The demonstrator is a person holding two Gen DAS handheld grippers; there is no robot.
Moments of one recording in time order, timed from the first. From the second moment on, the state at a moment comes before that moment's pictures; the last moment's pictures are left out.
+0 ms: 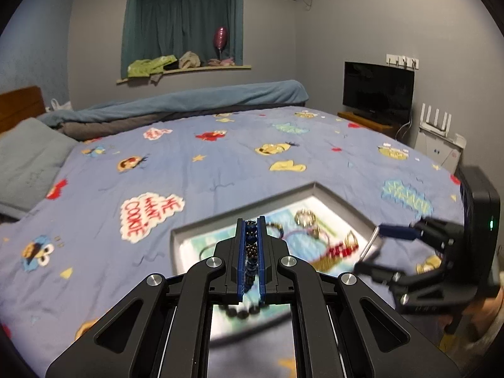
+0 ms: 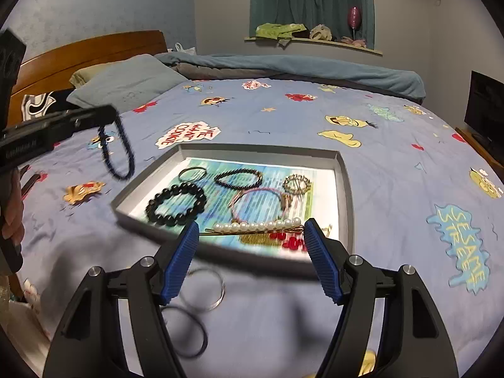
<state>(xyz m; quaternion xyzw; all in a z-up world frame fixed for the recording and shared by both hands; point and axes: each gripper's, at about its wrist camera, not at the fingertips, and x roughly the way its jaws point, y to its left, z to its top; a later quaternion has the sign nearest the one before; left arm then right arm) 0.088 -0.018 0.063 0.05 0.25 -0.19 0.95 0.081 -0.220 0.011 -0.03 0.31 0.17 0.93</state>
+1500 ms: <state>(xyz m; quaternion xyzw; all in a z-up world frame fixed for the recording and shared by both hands) 0.180 0.014 -0.032 0.02 0.39 -0.14 0.91 0.141 -0.160 -0.024 -0.03 0.41 0.21 0.89</state>
